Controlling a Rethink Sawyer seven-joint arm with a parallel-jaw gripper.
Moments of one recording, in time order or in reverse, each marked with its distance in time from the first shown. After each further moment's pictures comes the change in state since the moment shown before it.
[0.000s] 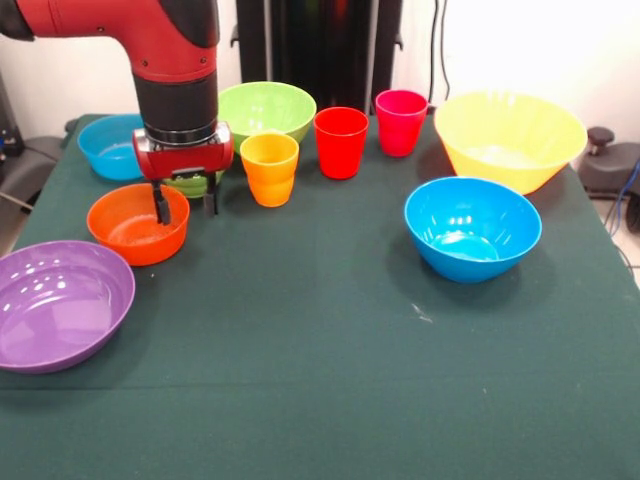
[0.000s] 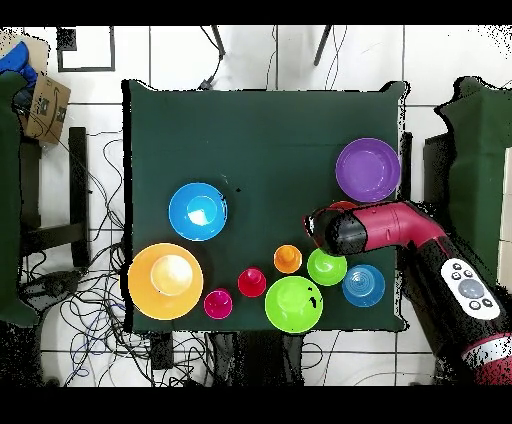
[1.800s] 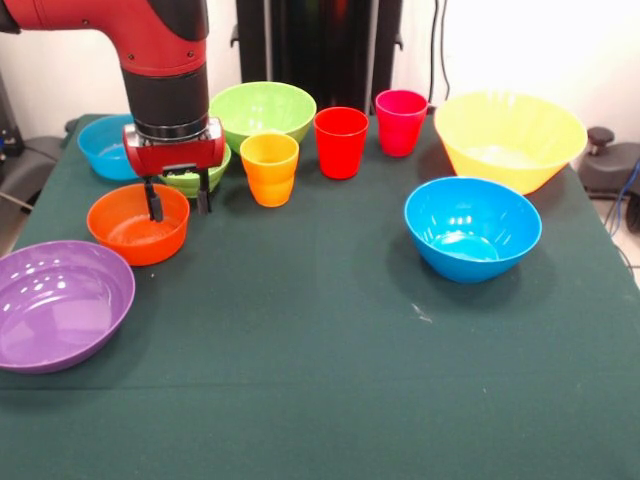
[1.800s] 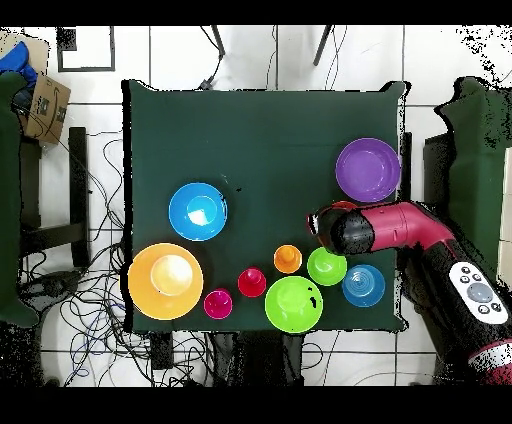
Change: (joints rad) arm -0.022 -0.009 0.010 0.000 0.033 0.000 0.000
